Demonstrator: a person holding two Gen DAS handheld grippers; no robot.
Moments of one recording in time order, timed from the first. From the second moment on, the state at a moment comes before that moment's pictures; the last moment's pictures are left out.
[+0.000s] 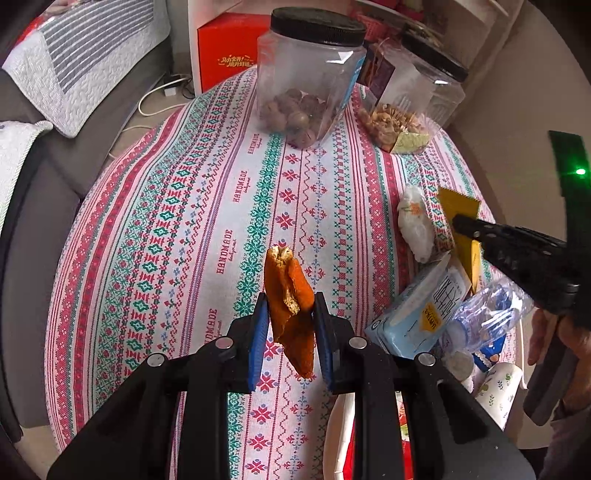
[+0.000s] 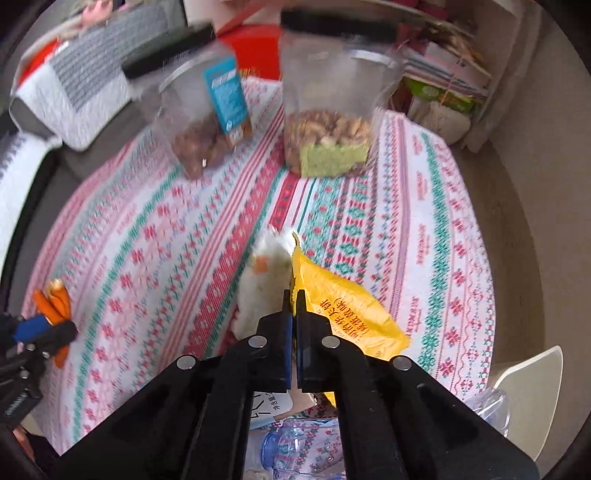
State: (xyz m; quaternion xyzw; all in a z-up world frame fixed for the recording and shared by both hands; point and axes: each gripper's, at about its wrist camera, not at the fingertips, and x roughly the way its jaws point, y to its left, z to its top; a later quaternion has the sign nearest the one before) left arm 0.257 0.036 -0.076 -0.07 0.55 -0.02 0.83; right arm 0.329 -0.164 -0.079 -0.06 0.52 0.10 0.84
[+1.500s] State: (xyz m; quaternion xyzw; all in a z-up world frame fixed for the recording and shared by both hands) left arm 0.212 -0.041 0.020 -0.05 0.37 -0.07 0.93; right arm 0.207 -0.226 0.037 0.02 0.30 0.07 0.95
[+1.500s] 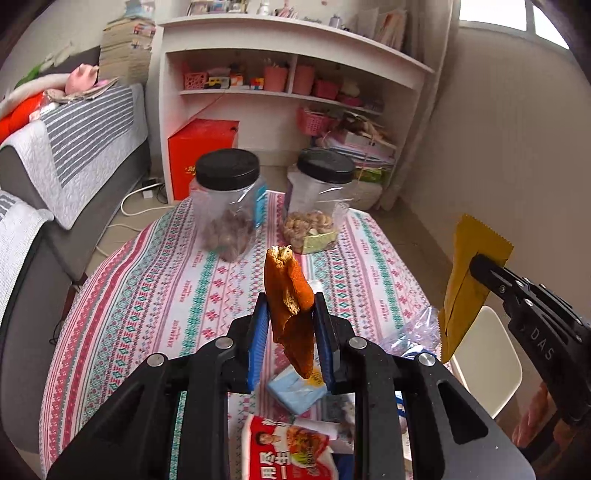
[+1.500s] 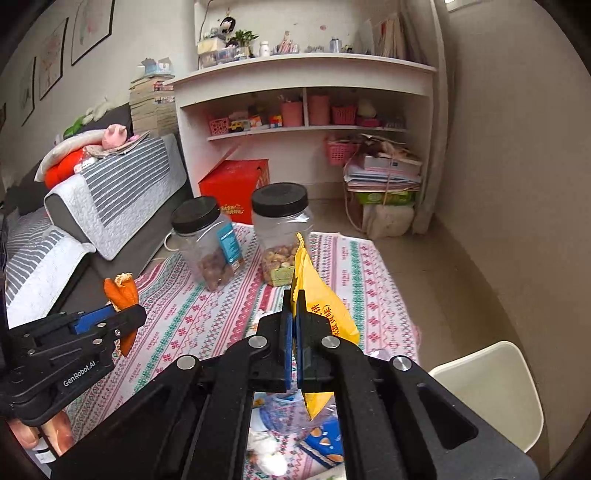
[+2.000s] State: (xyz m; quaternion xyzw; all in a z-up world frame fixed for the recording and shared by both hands) left arm 0.198 -0.098 0.028 -0.03 0.35 -0.10 0.93; right arm 0.182 -0.298 0.054 0.05 0.28 0.01 0.96
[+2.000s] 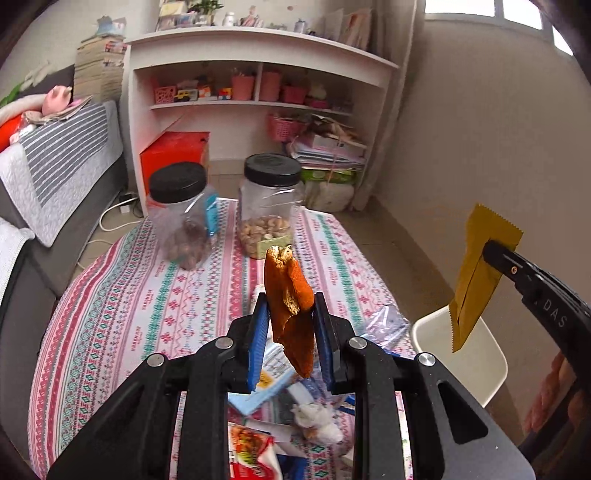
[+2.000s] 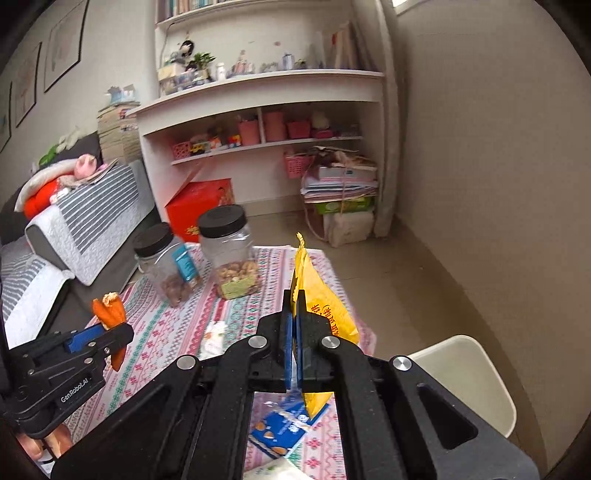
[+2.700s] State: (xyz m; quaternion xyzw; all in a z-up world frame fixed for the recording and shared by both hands) left arm 0.169 -0.191 0.049 0.01 0.33 -0.17 0.93; right arm 0.148 -0.410 0.042 0.11 0.31 -0.09 0.94
